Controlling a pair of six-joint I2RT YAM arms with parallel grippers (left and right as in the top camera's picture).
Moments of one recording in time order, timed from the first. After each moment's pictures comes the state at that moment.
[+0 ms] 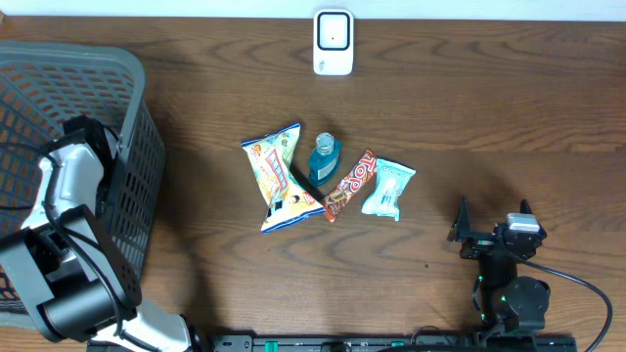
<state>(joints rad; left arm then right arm) 0.43 1.79 1.16 -1.03 -0.05 -1.05 0.02 0.01 0.01 -0.06 0.10 0.01</state>
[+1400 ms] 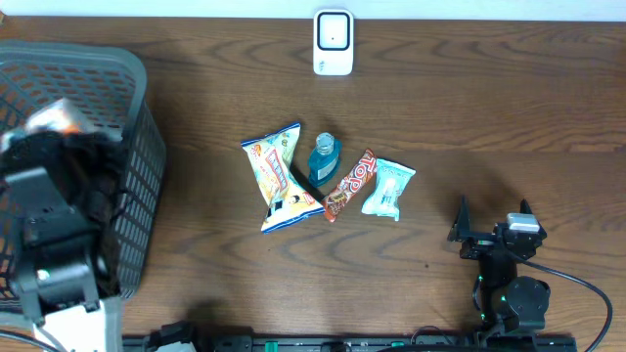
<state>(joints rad) 0.24 0.94 1.15 -0.73 0.01 -1.04 0.02 0.01 0.01 -0.06 0.10 0.01</state>
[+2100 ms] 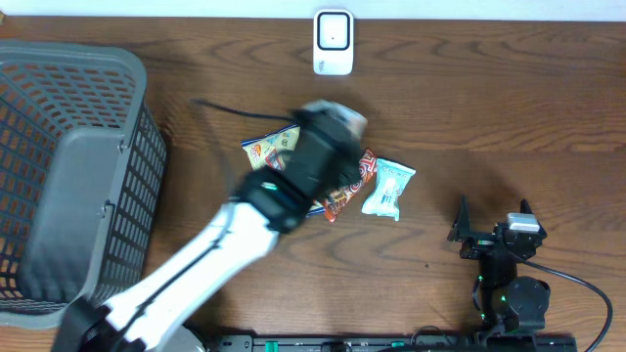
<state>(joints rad) -0.75 1.46 1.15 -0.46 -0.04 -0.88 0.02 0.01 0.01 -0.06 0.10 0.01</state>
